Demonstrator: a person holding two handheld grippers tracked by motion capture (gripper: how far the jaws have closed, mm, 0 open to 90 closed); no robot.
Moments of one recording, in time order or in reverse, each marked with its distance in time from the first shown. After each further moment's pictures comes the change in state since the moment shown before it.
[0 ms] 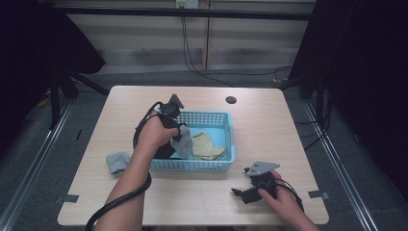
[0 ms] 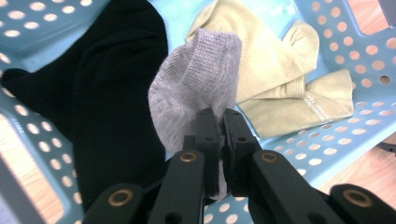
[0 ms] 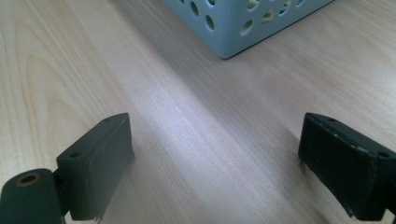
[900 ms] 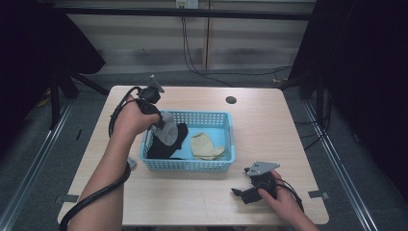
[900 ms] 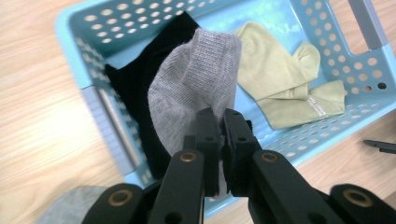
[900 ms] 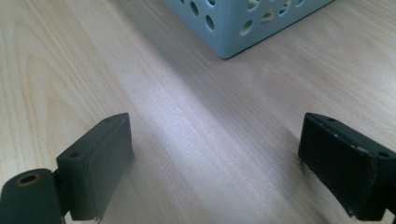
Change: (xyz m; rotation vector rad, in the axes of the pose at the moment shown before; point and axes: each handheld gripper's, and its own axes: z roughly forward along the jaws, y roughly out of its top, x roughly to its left) left arm 0.029 -0.009 -0.068 -0.061 0.032 -0.058; right arm 0.000 0.000 0.000 0.002 0.000 -0.001
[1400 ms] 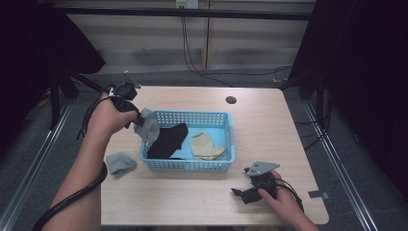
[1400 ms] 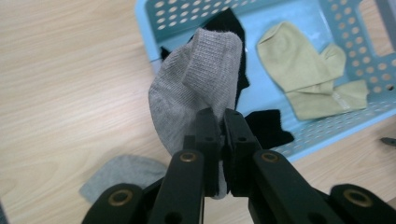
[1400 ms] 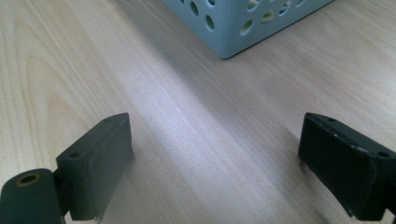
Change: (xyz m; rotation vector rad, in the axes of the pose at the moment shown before) left arm 0.039 -0.025 -0.033 -0.029 0.042 -0.070; right arm 0.000 0.000 0.000 0.000 0.000 0.000
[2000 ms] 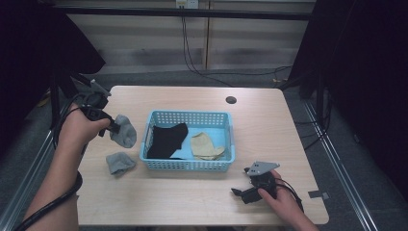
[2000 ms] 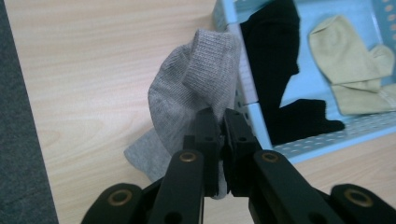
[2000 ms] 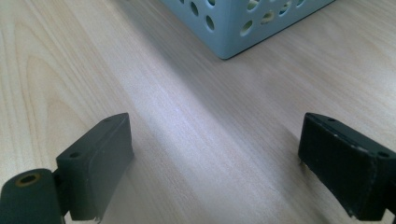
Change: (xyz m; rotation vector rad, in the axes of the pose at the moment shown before) left arm 0.058 -0.043 -0.002 -0.028 0.021 -0.135; right arm 0.000 0.000 0.000 -0.002 0.000 0.000
